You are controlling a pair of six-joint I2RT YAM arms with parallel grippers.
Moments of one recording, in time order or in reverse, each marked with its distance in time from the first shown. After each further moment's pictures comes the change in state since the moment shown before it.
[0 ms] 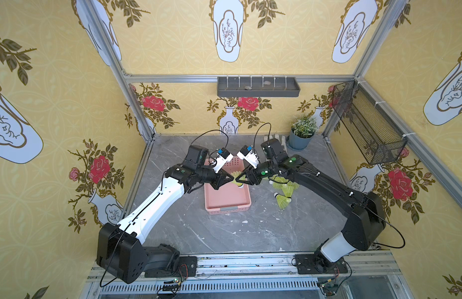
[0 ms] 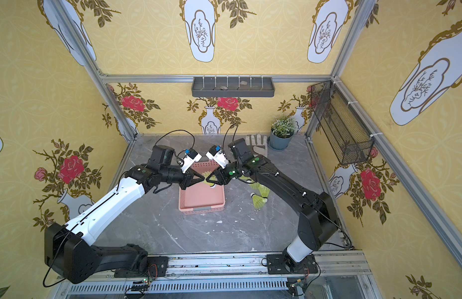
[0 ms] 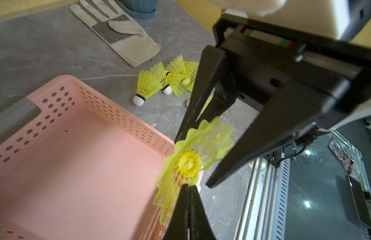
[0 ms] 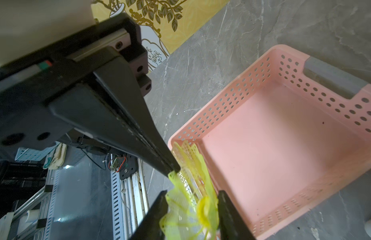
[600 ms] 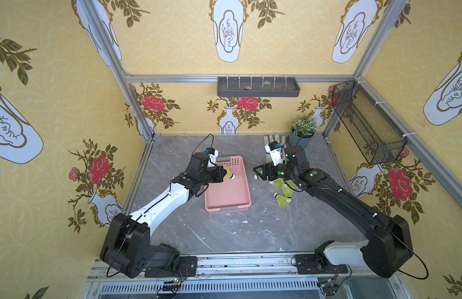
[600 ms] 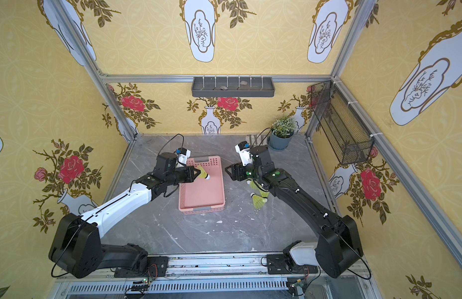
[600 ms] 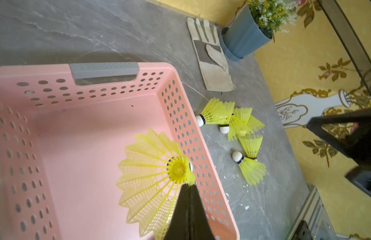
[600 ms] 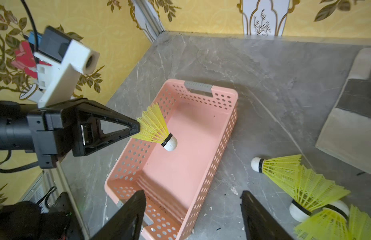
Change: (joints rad) left arm 0.000 0.082 -0.203 0.424 -0.359 -0.595; right arm -0.122 -0.260 -0.310 0.270 0.362 0.265
